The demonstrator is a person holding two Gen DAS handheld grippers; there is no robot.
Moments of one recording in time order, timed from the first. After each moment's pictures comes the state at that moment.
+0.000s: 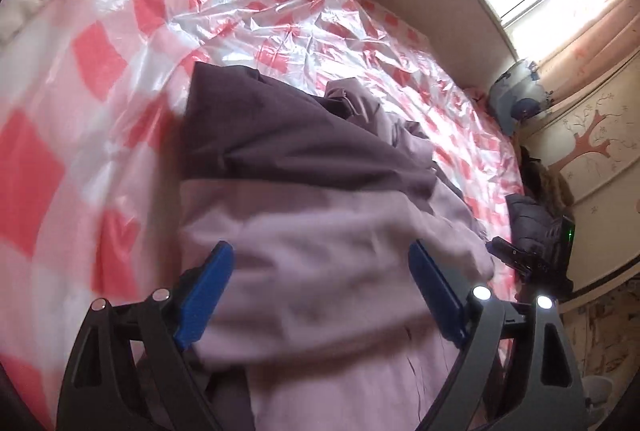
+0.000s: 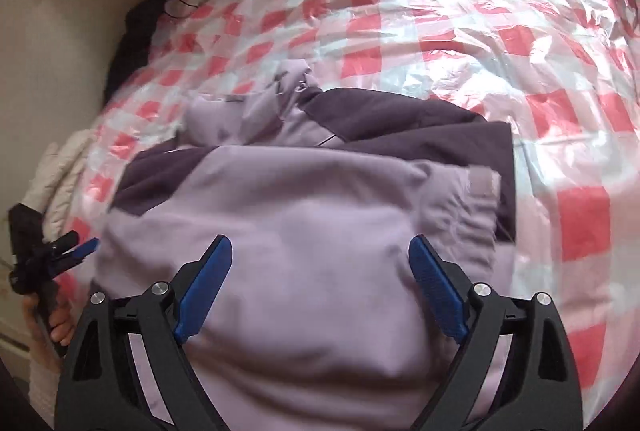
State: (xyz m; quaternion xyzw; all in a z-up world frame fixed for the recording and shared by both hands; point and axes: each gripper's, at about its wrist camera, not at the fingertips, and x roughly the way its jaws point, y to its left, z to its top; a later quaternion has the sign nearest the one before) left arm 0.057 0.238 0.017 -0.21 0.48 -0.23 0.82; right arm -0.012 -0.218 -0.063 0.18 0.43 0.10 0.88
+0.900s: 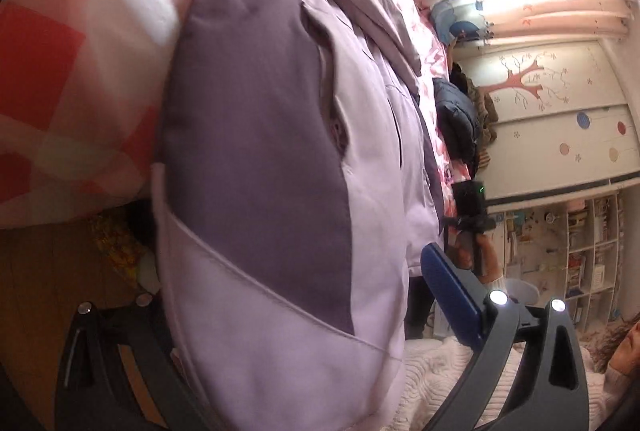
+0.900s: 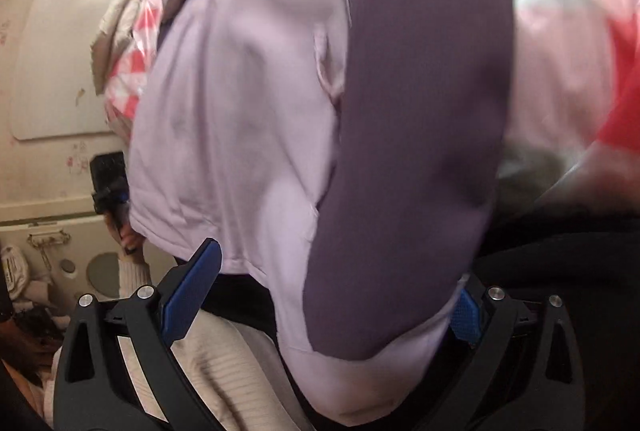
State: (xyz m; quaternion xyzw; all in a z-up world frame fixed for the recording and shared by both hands) left arm -0.208 0.317 -0.054 -0.28 0.59 -0.35 0.67; right arm -0.329 -0.175 -0.183 0.28 0.64 0.25 0.67
